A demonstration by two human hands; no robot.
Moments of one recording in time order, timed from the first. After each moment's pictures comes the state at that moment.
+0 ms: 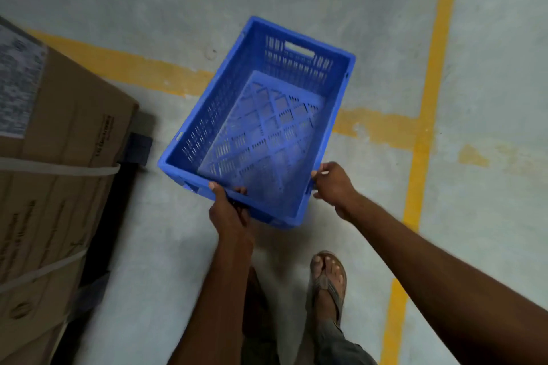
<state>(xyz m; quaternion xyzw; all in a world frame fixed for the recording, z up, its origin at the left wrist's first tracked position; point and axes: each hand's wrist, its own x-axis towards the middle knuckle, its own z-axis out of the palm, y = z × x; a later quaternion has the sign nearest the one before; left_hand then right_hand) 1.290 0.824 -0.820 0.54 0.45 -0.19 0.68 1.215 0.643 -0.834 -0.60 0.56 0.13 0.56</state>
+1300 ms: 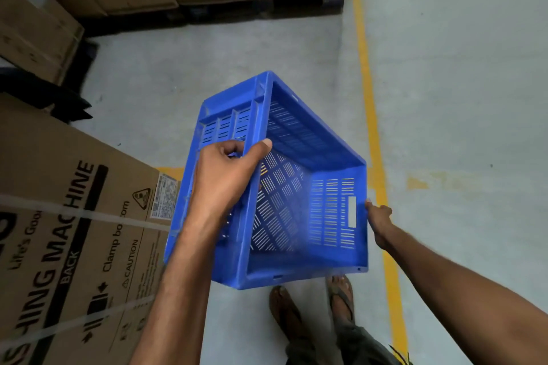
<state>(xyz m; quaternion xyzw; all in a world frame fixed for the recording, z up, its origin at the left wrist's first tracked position) 1.288 0.759 -0.196 0.85 -0.10 -0.26 0.45 1.074 0.585 -0.490 -0.41 0.66 0.00 0.63</state>
